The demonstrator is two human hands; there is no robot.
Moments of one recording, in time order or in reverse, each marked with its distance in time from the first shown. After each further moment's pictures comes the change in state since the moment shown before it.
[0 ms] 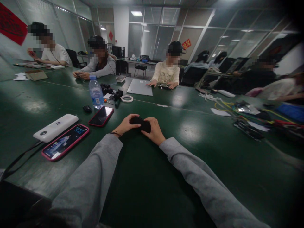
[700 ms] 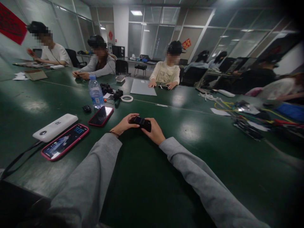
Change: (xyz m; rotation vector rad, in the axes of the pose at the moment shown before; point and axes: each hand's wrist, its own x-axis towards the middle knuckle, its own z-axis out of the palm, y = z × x) left_hand -0.003 0.010 -0.002 -0.117 -0.024 -0.047; right_hand -0.004 0.001 0.004 0.054 0.030 0.076
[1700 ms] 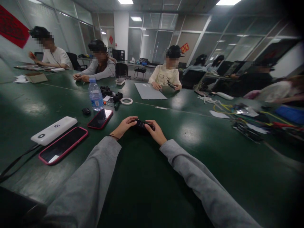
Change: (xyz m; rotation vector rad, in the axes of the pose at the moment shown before) left_hand 0.001 0.001 0.004 -0.072 0.139 -0.098; right_hand 0.005 0.008 -0.003 0.402 0.012 0.308
